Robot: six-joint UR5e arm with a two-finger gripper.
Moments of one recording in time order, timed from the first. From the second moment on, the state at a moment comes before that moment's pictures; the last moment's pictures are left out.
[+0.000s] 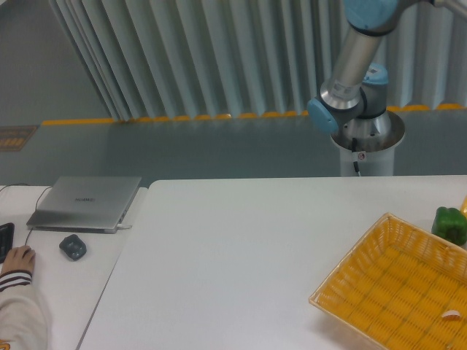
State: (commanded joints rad) arm 2.95 -2.07 -1.48 -1.05 1.29 1.44
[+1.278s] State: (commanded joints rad) arm 2.97 -2.07 -1.52 -1.06 1.29 1.37
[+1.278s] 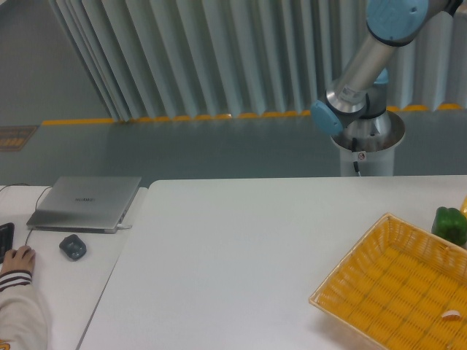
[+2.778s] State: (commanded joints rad) arm 2.48 -1.80 -1.53 -1.18 1.30 0.75
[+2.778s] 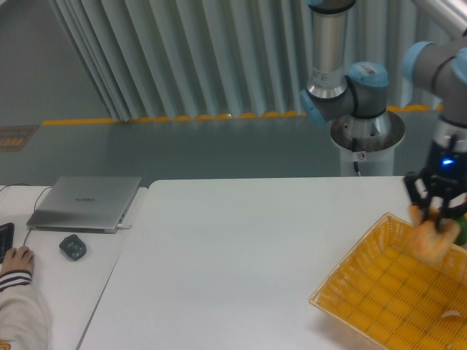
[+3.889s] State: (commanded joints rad) arm 2.36 -1.80 -1.56 -1.12 1.49 1.20
